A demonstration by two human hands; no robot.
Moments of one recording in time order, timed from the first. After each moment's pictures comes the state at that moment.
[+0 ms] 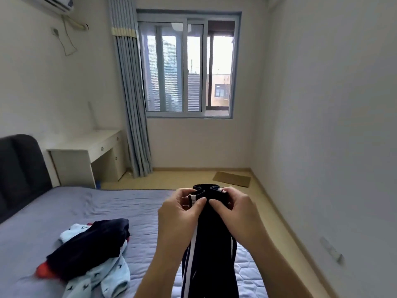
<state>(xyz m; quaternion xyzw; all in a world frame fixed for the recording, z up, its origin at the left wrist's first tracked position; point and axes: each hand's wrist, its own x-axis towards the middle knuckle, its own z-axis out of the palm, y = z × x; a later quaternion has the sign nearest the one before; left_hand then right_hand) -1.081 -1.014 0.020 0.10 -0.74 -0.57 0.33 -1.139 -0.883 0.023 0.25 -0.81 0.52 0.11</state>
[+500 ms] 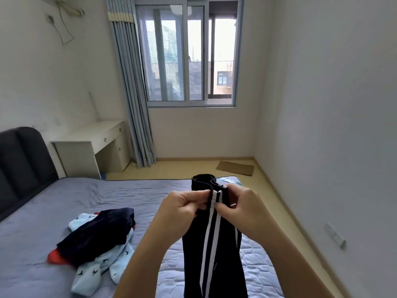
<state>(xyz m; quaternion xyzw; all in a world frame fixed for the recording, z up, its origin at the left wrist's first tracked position) -1.066 -1.028 0.026 0.00 -0.82 -0.56 0.15 -1.139 -0.872 0.013 0.30 -0.83 0.46 0.08</state>
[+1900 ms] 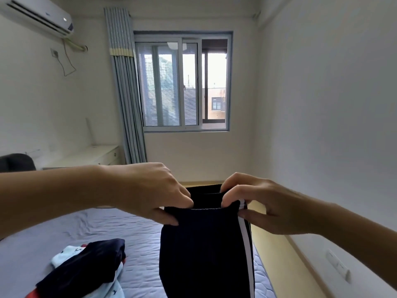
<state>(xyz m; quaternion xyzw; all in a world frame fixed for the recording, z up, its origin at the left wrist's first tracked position) -1.087 -1.077 0.167 -0.46 -0.84 0.25 0.12 -1.161 -0.807 0.122 0.66 -0.71 0.22 0.12</state>
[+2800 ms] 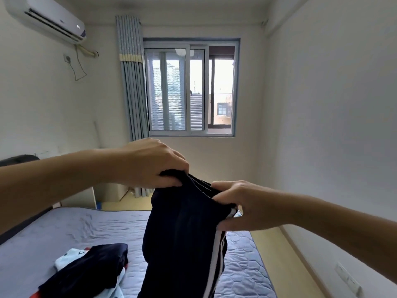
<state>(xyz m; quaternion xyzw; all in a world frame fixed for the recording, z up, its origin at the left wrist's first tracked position) -1.096 -1.103 0.200 -0.34 -0.91 0.16 0.19 -1.172 -0.857 0.137 0.66 -0.73 0.19 0.01</state>
